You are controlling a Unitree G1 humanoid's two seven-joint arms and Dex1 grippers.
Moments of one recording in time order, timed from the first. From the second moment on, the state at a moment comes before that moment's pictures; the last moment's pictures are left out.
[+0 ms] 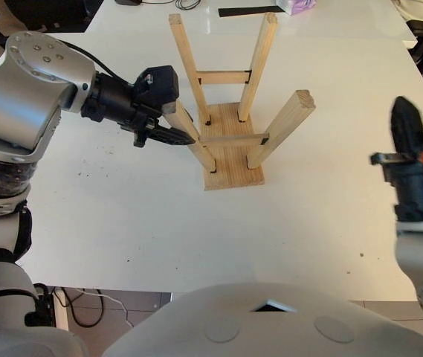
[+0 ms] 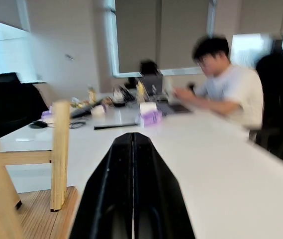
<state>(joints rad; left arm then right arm) -0.80 0.98 -0.32 -0.27 -0.37 0.87 -1.35 0.22 -0.50 0.02 -0.90 0.66 0.39 -0.43</state>
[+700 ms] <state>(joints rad) -0.81 0.92 -0.32 -0.24 -0.32 0.84 -1.34 -0.02 -0.27 0.11 -0.83 0.64 0.62 -0.26</state>
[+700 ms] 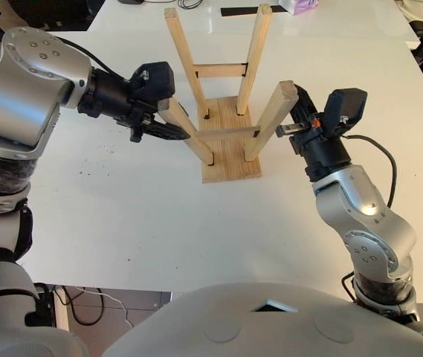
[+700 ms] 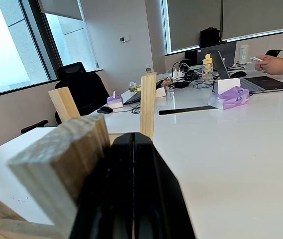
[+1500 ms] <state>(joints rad) -0.81 0.87 -0.32 -0.23 -0.32 0.85 -1.32 -0.09 -0.09 0.04 -0.90 0.66 0.76 -0.34</state>
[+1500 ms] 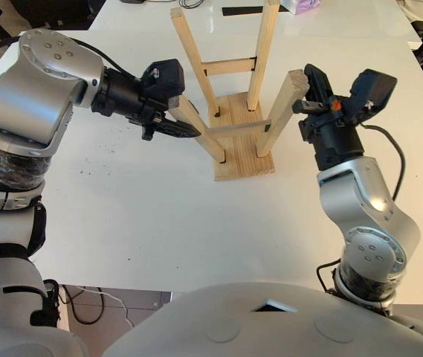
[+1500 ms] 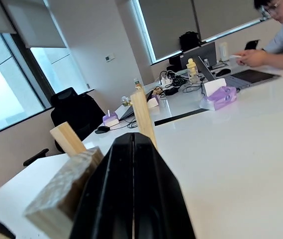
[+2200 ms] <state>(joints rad) -0.76 0.77 -0.10 -0.23 -0.44 0.89 -1.15 0.11 -0.31 -0.33 -0.84 0.82 0.73 -0.05</state>
